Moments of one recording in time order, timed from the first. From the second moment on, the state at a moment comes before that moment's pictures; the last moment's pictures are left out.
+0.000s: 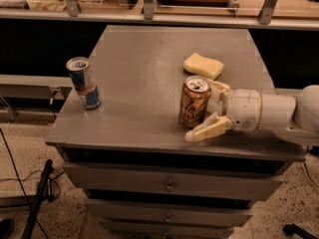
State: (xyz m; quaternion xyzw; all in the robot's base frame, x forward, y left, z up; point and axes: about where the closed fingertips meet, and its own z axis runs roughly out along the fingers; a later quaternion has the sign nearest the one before) arm 0.508 -0.090 0.859 -0.48 0.58 0.36 0.55
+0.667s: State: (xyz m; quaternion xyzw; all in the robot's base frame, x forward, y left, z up) arm 0.509 -0.094 0.851 -0.48 0.58 0.35 0.55
